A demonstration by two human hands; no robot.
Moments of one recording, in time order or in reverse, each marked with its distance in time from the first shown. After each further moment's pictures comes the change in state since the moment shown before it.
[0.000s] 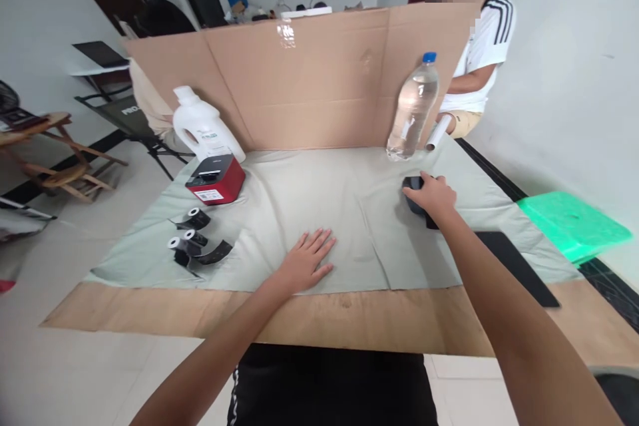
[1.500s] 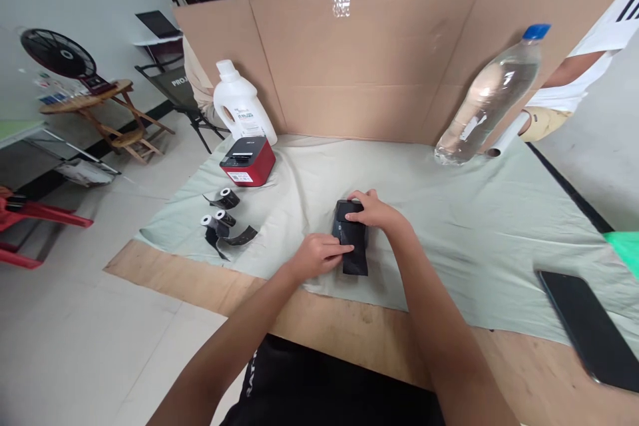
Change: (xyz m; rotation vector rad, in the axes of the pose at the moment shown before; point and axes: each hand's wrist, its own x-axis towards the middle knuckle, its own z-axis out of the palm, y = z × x) left_hand 0.008 -0.031 -0.006 -0.186 0.504 0.174; right_hand -0.078 -0.185 0.038 0.138 -0.744 -0.538
